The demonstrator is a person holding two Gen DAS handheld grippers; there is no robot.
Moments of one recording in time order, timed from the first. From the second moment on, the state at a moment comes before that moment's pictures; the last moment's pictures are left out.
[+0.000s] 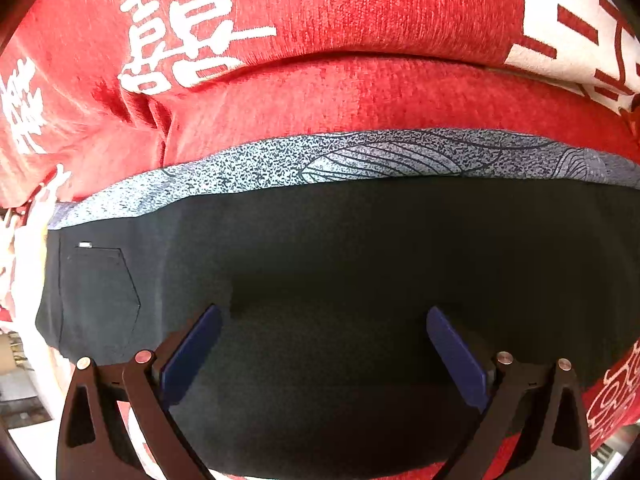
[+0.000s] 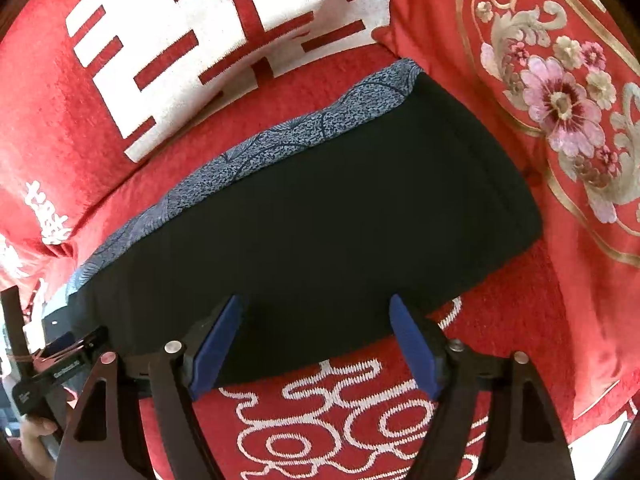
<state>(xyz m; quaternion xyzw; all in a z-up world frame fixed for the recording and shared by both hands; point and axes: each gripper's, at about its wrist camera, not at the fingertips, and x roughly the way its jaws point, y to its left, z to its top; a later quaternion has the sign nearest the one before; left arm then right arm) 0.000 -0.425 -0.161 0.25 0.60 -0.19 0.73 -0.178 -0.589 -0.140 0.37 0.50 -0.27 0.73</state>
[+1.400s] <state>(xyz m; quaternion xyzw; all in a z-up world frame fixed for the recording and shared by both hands) -0.053 -0.488 -0.117 0.26 0.57 -0.23 0.74 -0.253 -0.640 -0.147 0.43 0.47 -0.29 0.71</state>
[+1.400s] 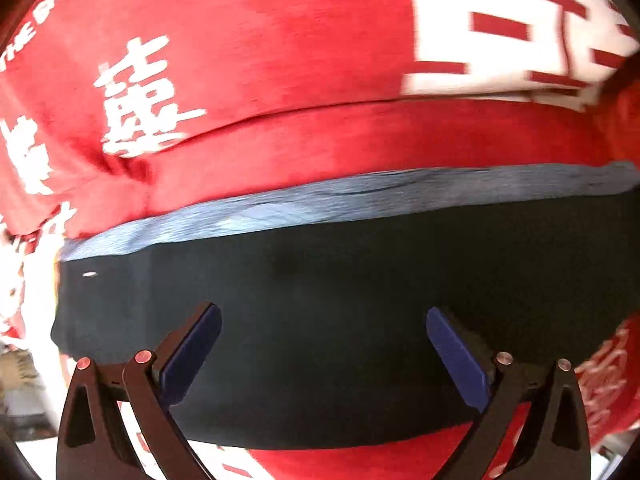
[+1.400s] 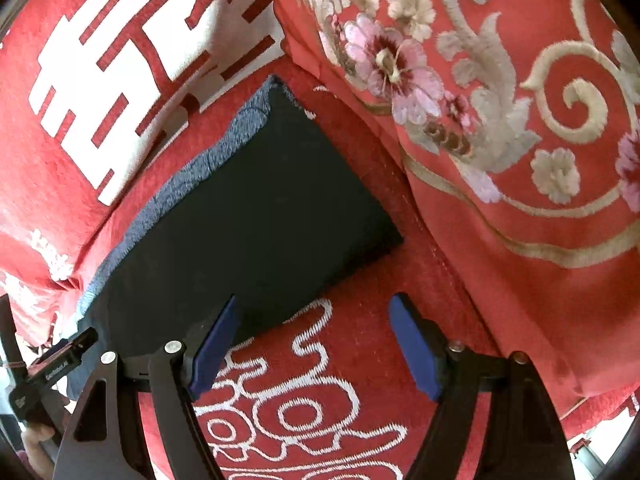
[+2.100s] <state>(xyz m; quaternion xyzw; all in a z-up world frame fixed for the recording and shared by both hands) -0.073 -0.504 -0.146 0.25 0.60 -0.25 0.72 -0.265 -0.655 -0.147 0.49 0.41 -0.24 0.73</state>
